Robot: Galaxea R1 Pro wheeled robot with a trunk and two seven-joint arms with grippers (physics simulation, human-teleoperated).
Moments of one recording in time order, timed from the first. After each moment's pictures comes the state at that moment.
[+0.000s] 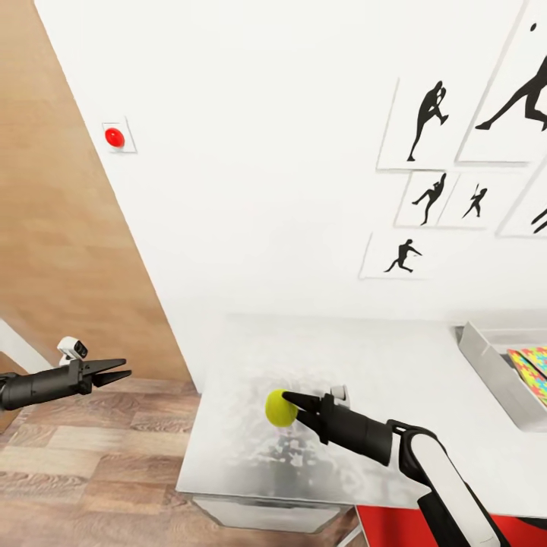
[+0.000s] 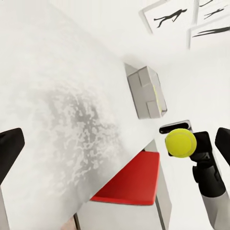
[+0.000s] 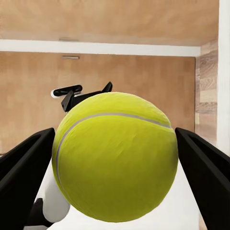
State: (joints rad) left arm -0.68 0.58 0.12 -0.79 0.27 0.92 -1.57; right arm -0.25 -0.11 0.19 -1.59 -1.51 0.94 0.02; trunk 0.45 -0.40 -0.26
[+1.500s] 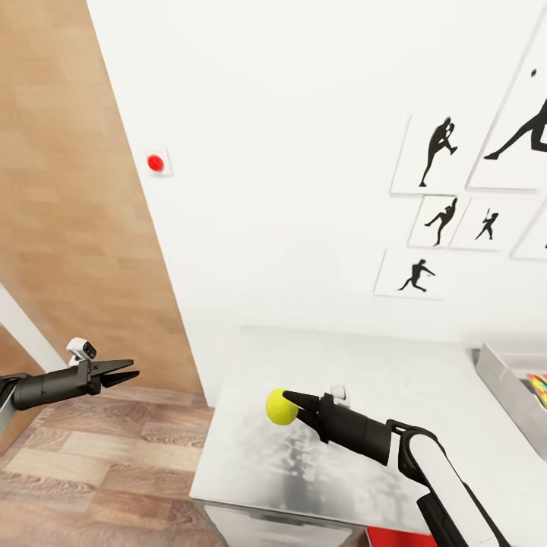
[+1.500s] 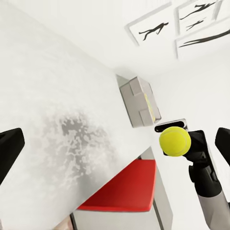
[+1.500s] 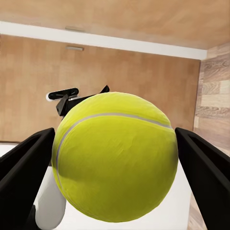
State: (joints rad) left arm -0.68 0.55 0.12 -0.79 0.27 0.92 -1.57; right arm -0.25 -0.11 0.20 -1.59 -1.48 0.91 0.02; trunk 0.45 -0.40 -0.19
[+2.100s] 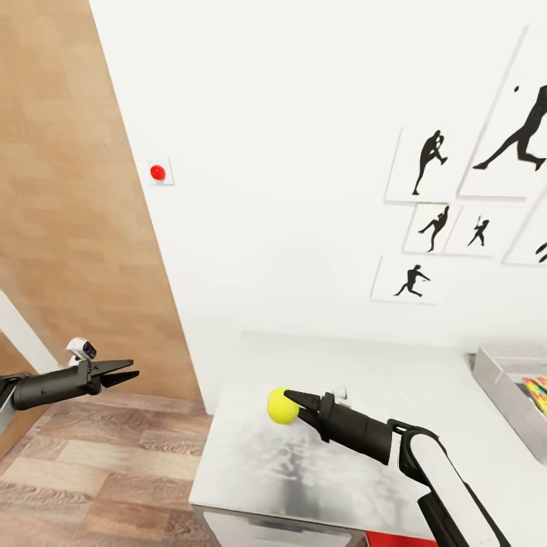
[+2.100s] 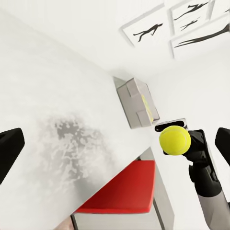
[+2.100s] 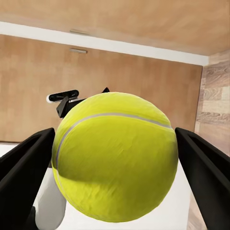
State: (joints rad) left arm -0.68 0.55 0.12 -0.79 0.27 0.92 -1.57; right arm -0.25 -0.11 0.19 -1.59 -1.48 0.91 0.02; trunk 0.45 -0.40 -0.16
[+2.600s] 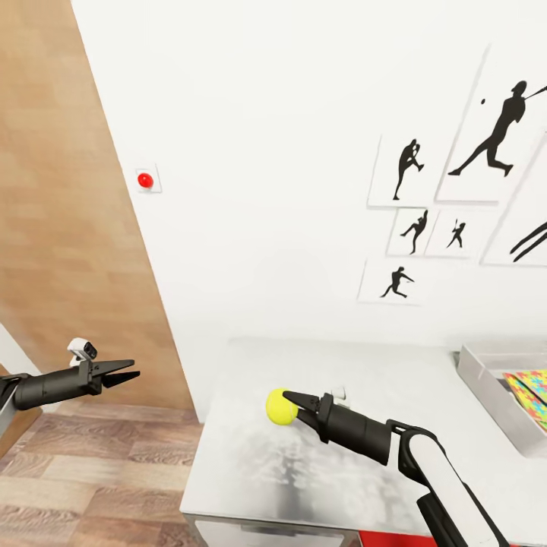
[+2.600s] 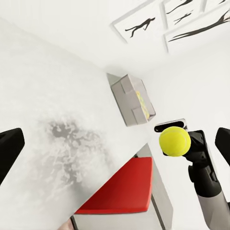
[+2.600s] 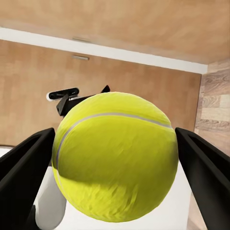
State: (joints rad) left arm -0.68 0.55 0.12 -0.79 0.27 0.92 -1.57; right arm -0.25 -0.11 0.20 -1.59 -1.48 0.91 0.02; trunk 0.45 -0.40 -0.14
